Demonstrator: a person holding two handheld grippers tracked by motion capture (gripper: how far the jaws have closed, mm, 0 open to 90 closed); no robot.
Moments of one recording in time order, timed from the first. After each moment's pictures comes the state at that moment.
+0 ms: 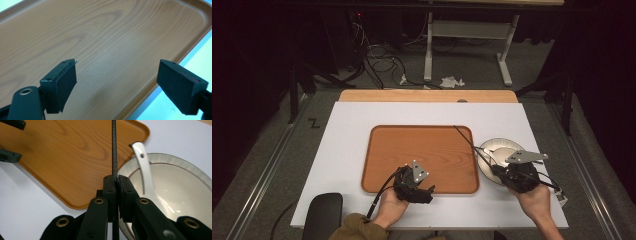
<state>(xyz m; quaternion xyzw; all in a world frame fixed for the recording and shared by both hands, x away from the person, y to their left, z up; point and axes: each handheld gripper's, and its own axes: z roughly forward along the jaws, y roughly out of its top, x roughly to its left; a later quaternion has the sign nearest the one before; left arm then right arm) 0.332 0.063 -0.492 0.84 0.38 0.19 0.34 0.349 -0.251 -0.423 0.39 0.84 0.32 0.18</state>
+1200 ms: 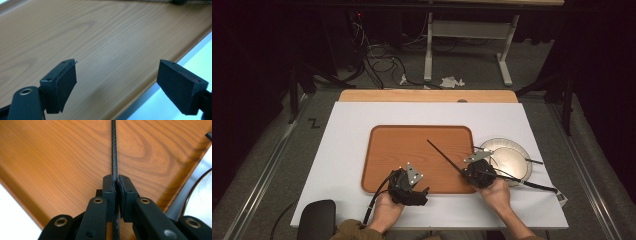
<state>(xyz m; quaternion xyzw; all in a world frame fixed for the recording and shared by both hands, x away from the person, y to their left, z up) 0.324 0.074 -0.496 0.83 0.40 0.20 0.32 0.390 -0.176 -0.494 0.37 0.88 0.26 0.14</state>
